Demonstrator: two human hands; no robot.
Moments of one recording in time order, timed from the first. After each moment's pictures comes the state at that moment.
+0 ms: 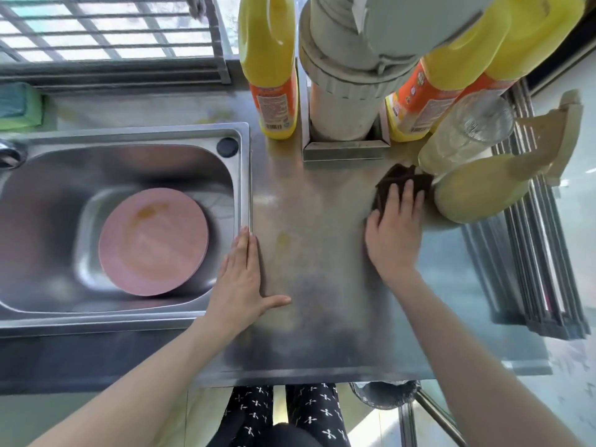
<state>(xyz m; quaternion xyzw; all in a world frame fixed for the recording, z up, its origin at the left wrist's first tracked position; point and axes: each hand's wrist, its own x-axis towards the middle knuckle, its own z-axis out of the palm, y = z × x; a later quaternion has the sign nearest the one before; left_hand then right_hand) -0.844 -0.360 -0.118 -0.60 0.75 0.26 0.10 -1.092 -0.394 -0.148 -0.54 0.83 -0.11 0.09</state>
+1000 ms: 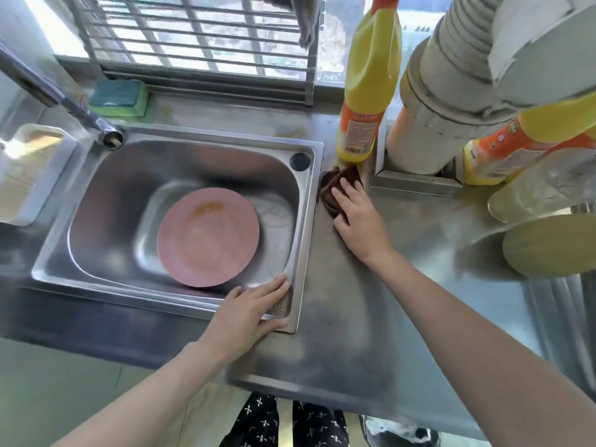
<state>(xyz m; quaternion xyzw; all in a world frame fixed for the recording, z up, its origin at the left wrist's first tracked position) -0.763 -0.328 -0.116 -0.57 0.75 0.33 0.03 -0.980 -0.468 -0.145 -0.73 0.61 -0.18 0.24</state>
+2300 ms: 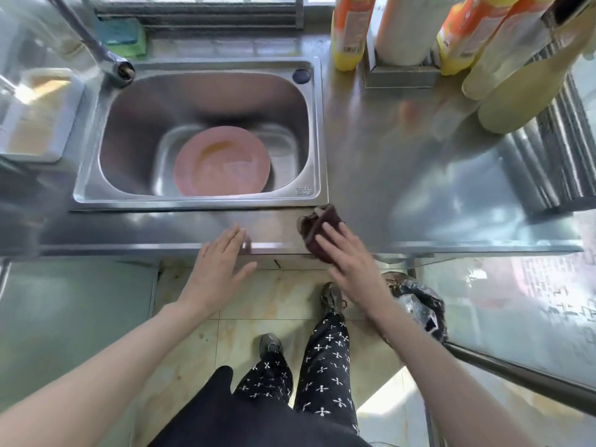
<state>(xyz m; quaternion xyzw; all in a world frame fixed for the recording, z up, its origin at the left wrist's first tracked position) -0.652 -0.200 -0.103 -0.61 0.75 0.26 0.03 -0.908 -0.171 -0.150 -0.77 0.59 -0.15 0.18</state>
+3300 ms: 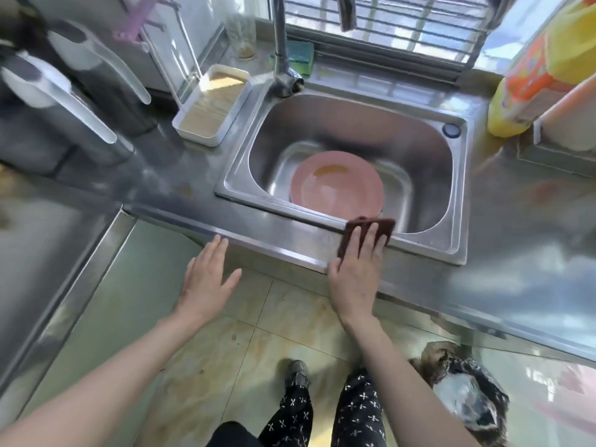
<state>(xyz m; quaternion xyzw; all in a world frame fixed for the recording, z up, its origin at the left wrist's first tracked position) -0.453 -0.177 -0.108 -0.77 0.59 0.25 -0.05 -0.675 -0.228 -0.142 -0.67 0.72 -0.11 0.16</state>
